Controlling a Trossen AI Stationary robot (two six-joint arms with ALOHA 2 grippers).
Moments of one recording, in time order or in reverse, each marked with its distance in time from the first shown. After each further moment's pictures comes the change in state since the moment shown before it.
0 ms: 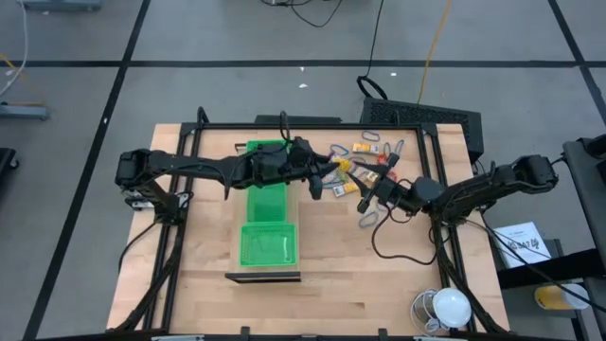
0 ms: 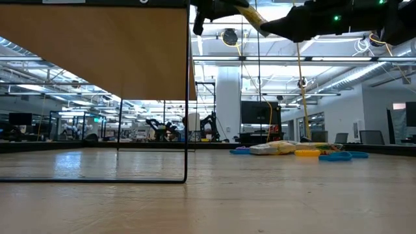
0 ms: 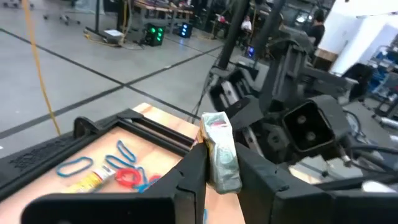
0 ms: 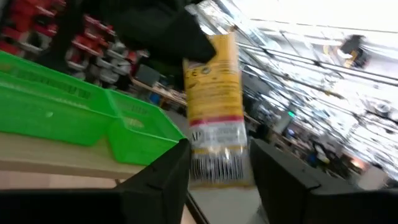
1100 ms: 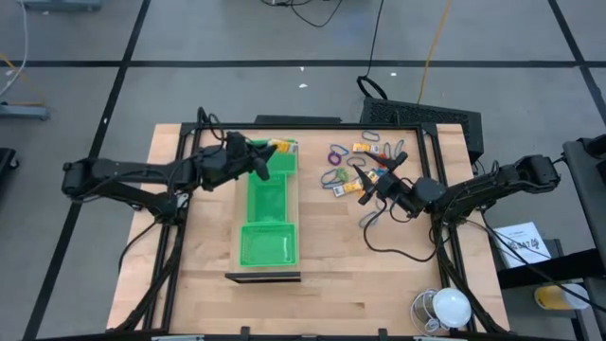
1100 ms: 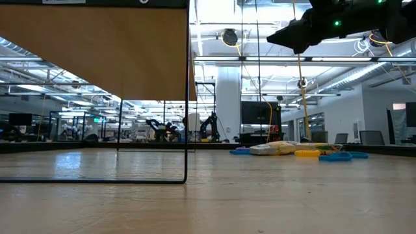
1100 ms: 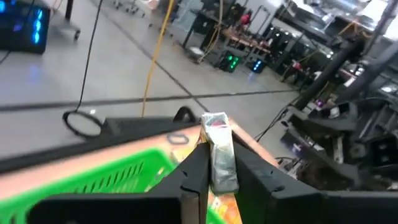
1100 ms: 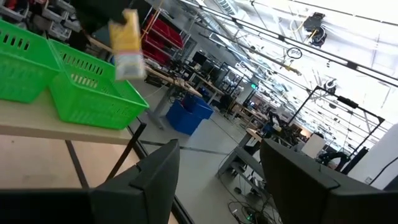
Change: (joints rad) left arm 0.048 -0.537 -0.554 -0.021 -0.296 -0.276; right arm 0.017 -0.034 -0.001 -0.067 0.206 -0.081
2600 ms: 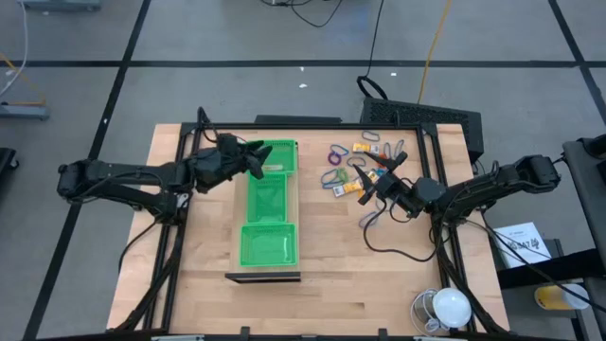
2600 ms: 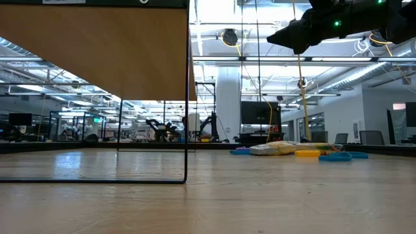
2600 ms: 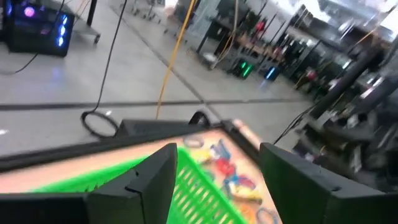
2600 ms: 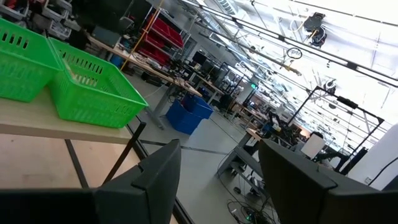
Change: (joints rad) left arm -0.008 -0.075 -0.029 -0.039 -0.078 -0.005; right arm 0.000 0.000 0.000 -0.003 0.000 -0.003
